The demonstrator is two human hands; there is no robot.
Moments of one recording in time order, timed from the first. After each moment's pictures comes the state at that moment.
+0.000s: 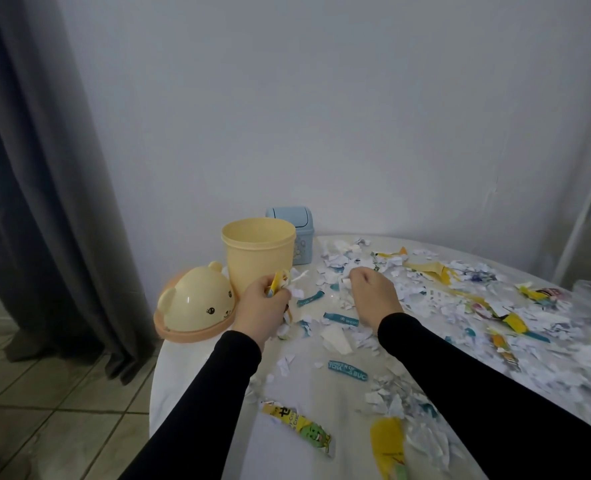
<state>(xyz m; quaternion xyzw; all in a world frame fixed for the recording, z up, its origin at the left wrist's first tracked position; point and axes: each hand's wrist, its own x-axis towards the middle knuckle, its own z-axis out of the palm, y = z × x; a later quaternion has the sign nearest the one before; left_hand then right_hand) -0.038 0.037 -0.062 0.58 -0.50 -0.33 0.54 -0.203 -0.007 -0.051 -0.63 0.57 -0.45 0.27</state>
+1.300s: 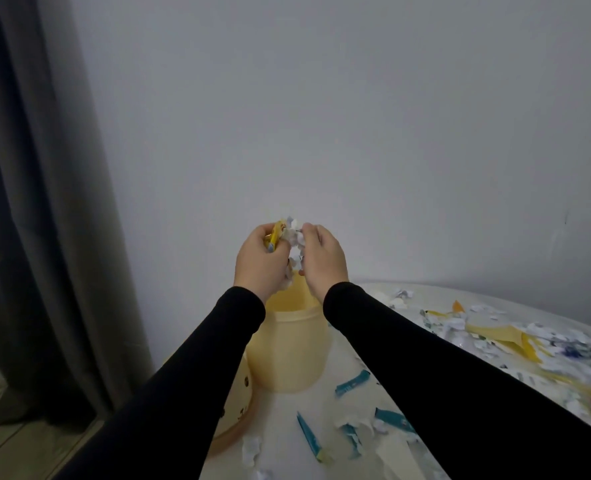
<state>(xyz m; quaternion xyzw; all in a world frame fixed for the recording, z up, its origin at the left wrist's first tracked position) 0.027 -0.100 0.026 0.53 -0.52 -0.19 0.64 -0.058 -0.133 0.024 -0.62 0.39 -0.59 0.34</state>
